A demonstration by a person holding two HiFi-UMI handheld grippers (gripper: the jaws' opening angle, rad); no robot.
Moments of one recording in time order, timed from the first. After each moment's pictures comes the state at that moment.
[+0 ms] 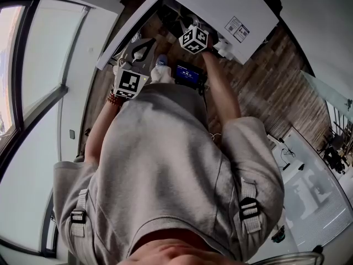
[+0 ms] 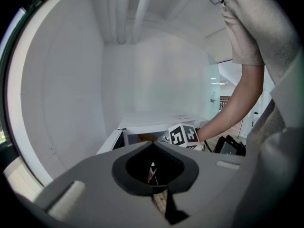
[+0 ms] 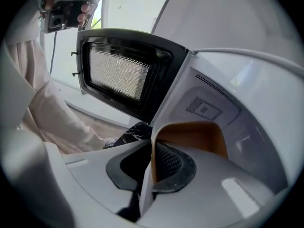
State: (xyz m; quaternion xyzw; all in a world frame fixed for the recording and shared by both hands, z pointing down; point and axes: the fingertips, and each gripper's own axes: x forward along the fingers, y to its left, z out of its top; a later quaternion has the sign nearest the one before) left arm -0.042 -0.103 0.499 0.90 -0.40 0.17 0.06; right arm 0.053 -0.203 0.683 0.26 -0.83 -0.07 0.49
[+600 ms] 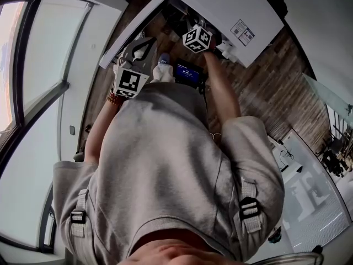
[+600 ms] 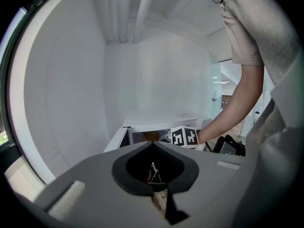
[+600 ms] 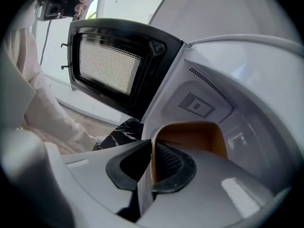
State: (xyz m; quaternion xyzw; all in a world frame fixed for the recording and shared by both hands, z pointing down) left arm -0.057 -0.107 0.501 0.89 -0.41 0.17 0.07; right arm 0.060 -0.221 0.690 0.31 -0.81 -0.09 0.49
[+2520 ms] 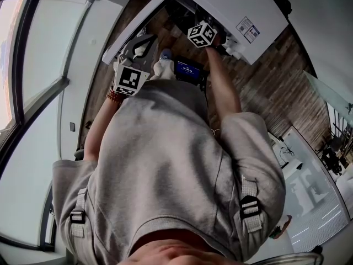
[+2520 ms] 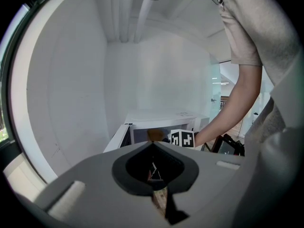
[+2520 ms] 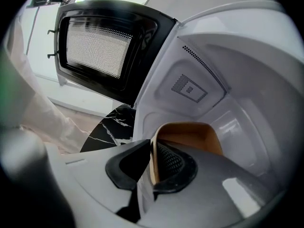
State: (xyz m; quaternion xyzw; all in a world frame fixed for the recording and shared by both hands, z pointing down) left arm -0.068 -0.100 0.507 0.89 -0.41 0.17 0.07; right arm 0.092 -0.229 0.713 0.37 -0.76 -0.07 0.52
